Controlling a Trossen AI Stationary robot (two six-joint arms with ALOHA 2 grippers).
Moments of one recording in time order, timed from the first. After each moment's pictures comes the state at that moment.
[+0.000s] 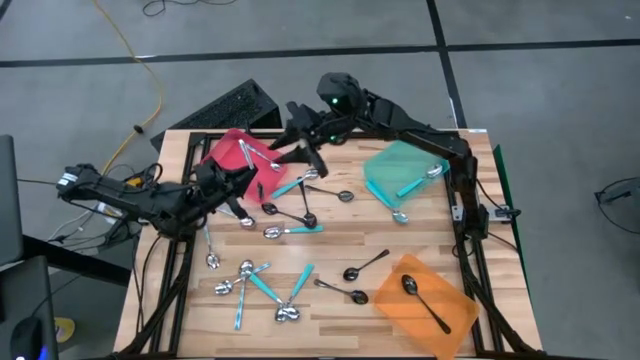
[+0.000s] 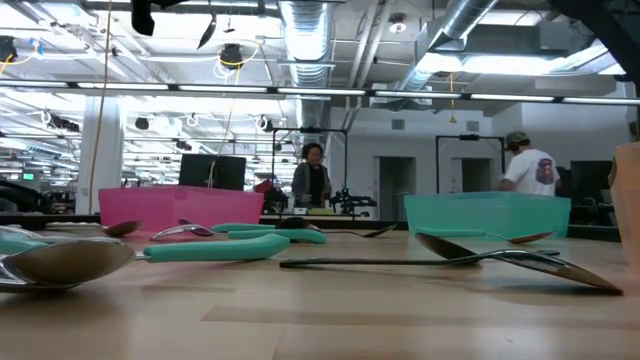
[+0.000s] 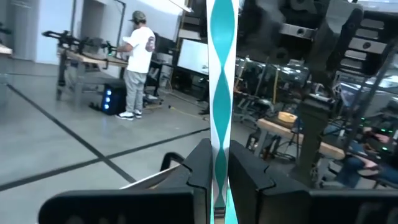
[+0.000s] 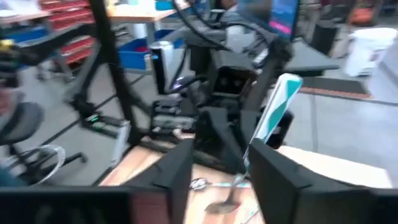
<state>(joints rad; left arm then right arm) -0.25 0.76 0.57 0.36 -0.87 -0.16 -0.26 2.03 2.36 -0.55 -0.64 -0.13</state>
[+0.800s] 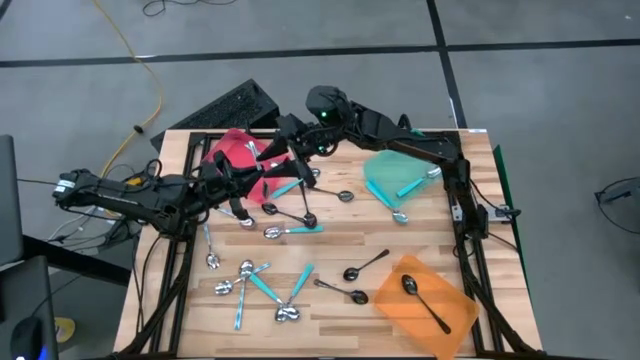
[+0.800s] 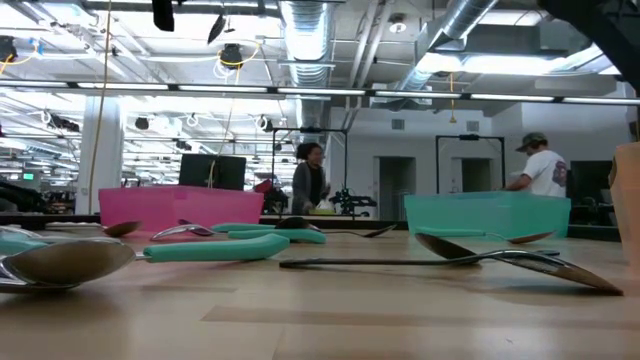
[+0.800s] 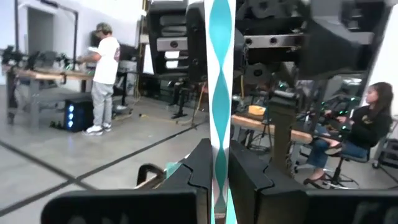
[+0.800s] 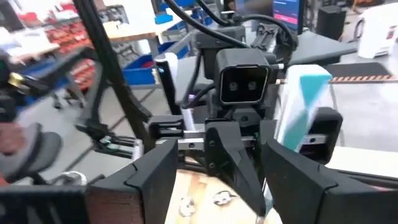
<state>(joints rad) -0.14 0.77 0.57 0.40 -0.59 -0.07 -0.22 2.08 2.36 -0.46 -0.63 0.06</state>
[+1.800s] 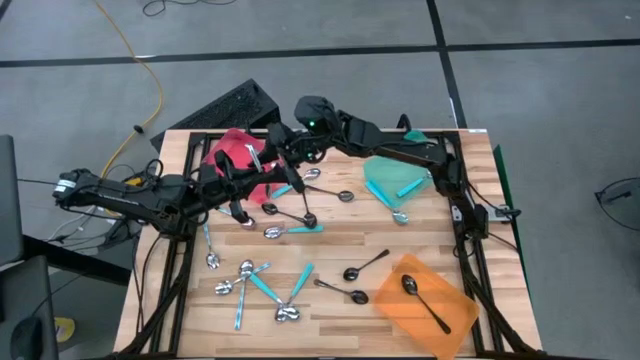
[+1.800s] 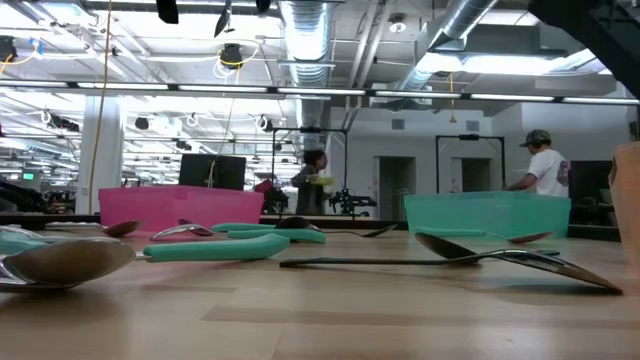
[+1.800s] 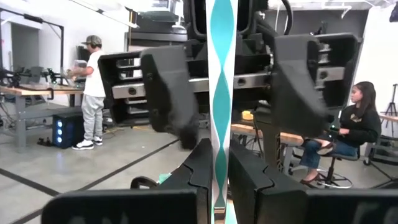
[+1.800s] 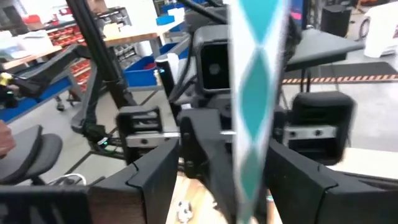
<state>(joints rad) -0.14 0.78 0.57 0.45 -0.54 -0.01 -0.21 2.15 2.35 -0.37 -0.63 0.08</state>
